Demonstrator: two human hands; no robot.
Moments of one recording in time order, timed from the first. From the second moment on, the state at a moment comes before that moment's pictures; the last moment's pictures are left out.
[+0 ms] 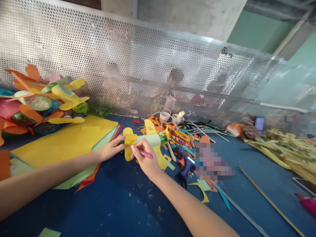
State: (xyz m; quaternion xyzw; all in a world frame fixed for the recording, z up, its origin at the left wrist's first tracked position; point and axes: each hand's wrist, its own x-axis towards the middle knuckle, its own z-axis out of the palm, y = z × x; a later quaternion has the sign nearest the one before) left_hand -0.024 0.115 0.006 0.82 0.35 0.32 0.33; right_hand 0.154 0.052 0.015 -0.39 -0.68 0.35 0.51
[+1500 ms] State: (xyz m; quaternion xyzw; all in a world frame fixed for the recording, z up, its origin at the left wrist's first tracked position) left_hand -0.024 0.107 0.017 0.83 0.33 0.31 0.32; right_hand 0.159 0.056 0.014 -0.42 -0.68 0.31 0.52
